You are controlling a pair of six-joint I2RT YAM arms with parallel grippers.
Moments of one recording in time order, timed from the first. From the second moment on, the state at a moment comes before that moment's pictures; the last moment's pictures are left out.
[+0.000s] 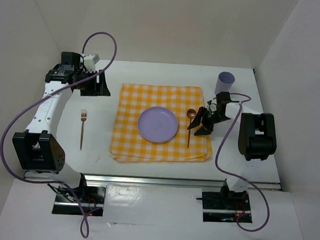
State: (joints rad) left arm 0.07 1.53 1.50 -0.86 0.40 -0.06; right arm 0.05 1.86 1.11 -0.58 -0.67 0.43
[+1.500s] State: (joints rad) left arm 0.20 1.90 1.23 -0.90 -0.01 0.24; right arm 0.30 1.59 1.24 -0.72 -0.25 0.45
